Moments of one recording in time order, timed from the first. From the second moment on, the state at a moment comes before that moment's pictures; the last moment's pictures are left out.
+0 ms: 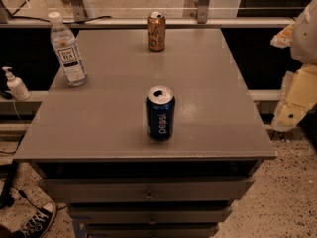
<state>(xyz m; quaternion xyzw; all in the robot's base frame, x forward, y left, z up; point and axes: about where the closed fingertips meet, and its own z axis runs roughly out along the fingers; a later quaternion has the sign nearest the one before) 0.438 -0.217 0.976 -0.60 0.78 -0.03 0.16</state>
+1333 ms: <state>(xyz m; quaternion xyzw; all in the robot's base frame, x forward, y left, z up) 0.440 -0.152 0.970 -0.48 0.80 0.12 0.33</state>
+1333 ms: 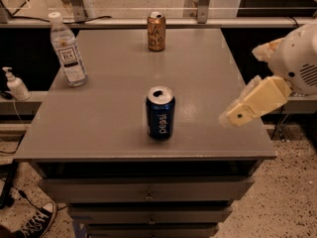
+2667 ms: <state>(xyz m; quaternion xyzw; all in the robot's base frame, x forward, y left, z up) 0.453 -0.097 0.977 -0.46 0.76 0.17 0.42</state>
